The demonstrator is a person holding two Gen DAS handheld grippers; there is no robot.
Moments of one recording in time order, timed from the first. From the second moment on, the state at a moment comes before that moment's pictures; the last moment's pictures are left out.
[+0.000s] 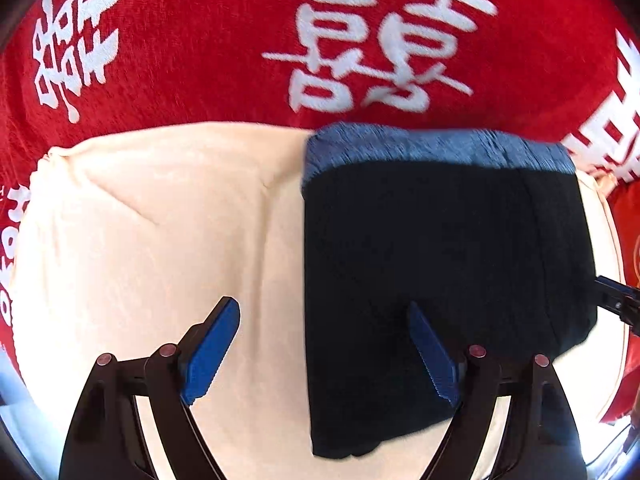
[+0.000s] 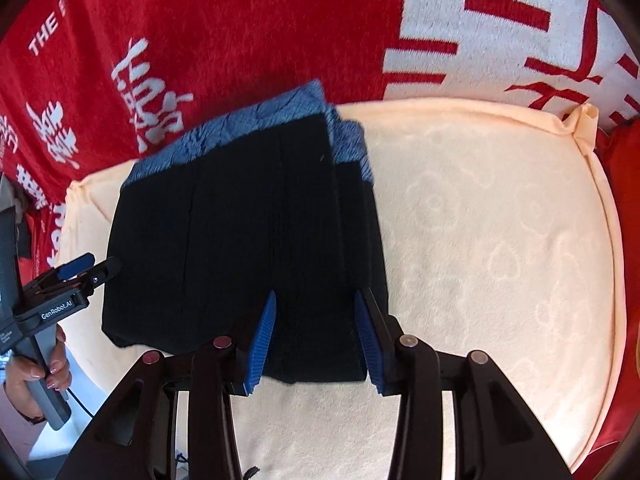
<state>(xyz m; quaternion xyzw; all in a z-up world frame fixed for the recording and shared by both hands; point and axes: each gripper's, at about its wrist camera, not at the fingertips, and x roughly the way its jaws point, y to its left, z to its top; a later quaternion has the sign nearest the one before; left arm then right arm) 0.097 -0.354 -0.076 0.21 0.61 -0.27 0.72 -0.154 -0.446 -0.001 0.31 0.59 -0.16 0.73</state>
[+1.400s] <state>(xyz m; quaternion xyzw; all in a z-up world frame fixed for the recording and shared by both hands) 0.145 -0.316 -0.164 0.07 0.71 -0.36 0.61 -0.193 -0.524 -0.062 0.51 0.53 -0.06 0.67</state>
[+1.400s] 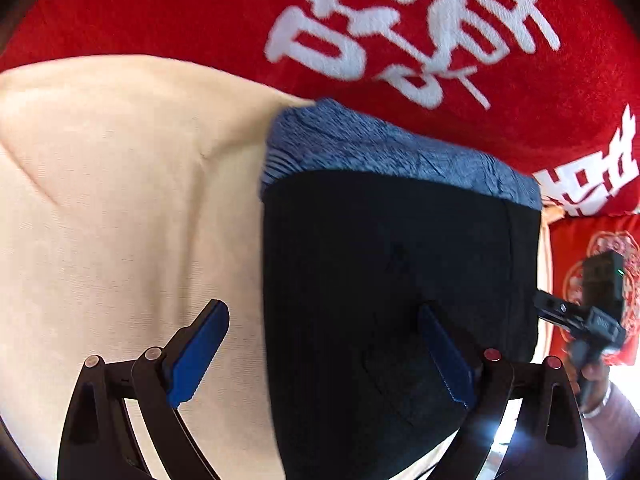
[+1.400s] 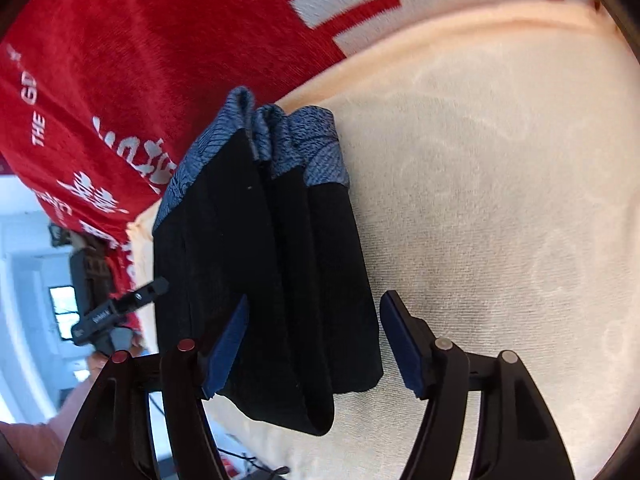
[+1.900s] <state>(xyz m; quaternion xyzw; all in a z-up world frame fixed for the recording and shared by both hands) 0.141 -0.328 -0.192 0.03 0.71 -0.42 0.56 -0.175 -0.557 -0.096 0.57 0.49 0.04 0.66</state>
